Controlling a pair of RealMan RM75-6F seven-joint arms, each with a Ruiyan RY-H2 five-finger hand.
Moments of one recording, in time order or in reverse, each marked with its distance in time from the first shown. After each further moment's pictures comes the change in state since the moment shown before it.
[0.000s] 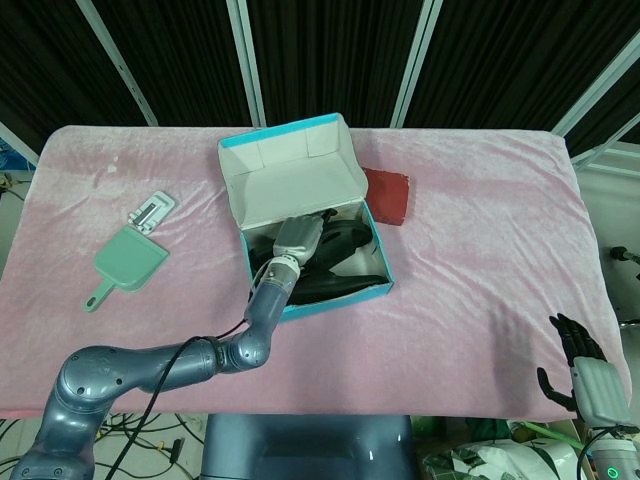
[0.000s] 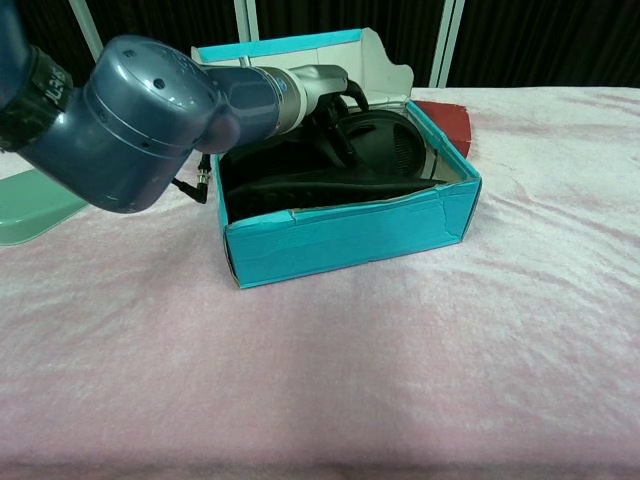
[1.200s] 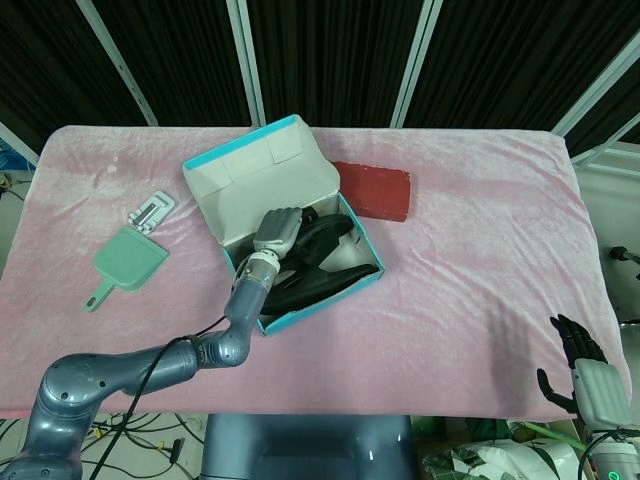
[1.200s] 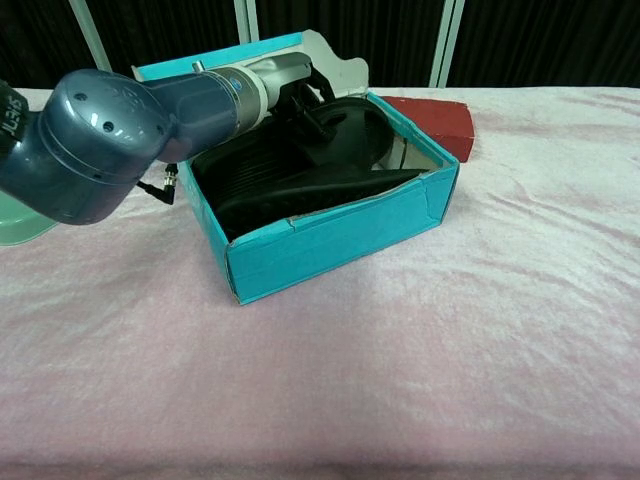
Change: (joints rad) left arm 0.113 0.000 -0.009 0.032 0.192 0.018 -0.197; right arm -0.013 0.015 -0.001 -0.034 -0.009 0.018 -0.005
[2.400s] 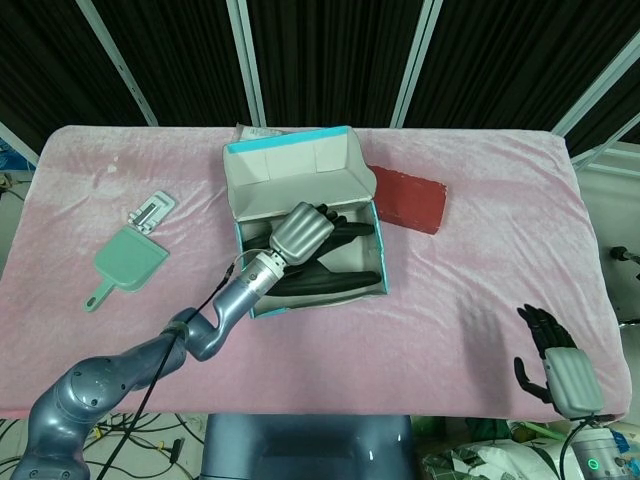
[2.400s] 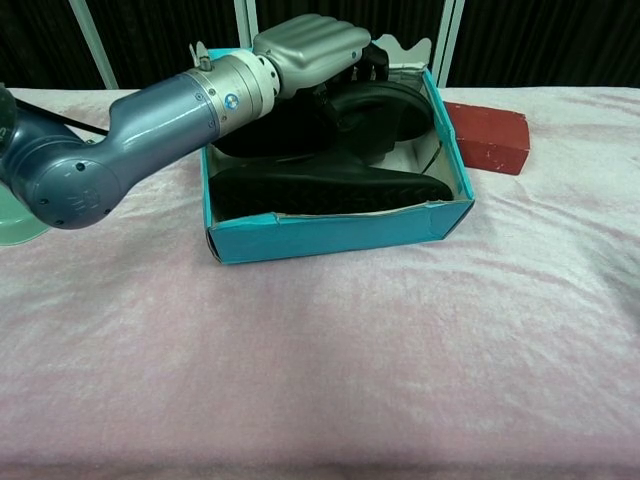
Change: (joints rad) left arm -0.013 -0.042 0.276 0.314 0.820 0.127 -0.371; right arm 0.083 0.012 0.008 -0.065 -0.115 -0.033 -0.050
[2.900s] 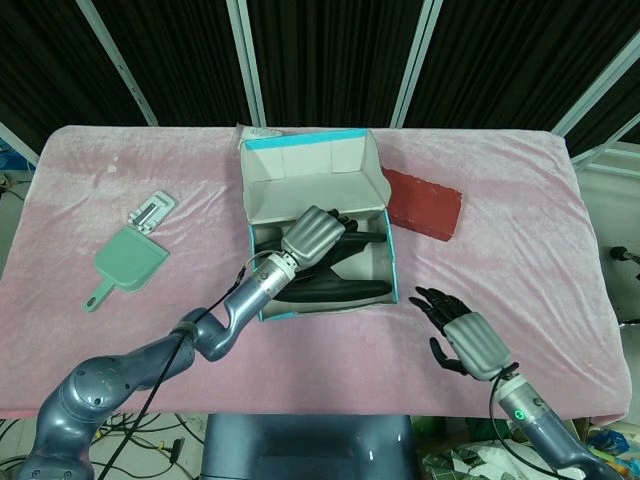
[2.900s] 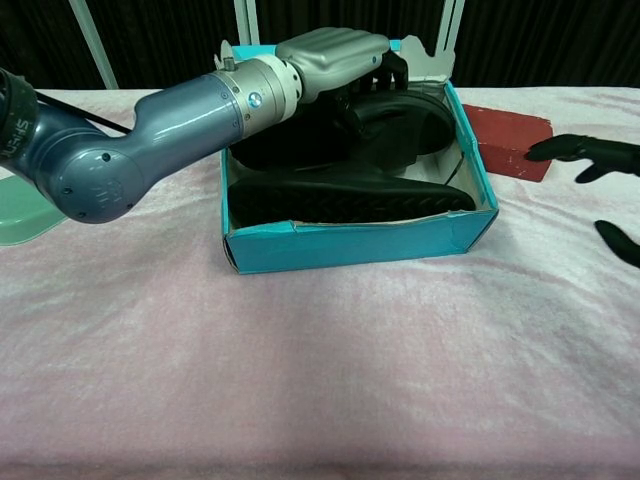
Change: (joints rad) left arm -0.019 -0.011 -0.069 -0.022 -0.002 -0.089 -0.042; right arm 0.292 -0.036 0.042 -0.091 -0.078 -0.304 -0.080
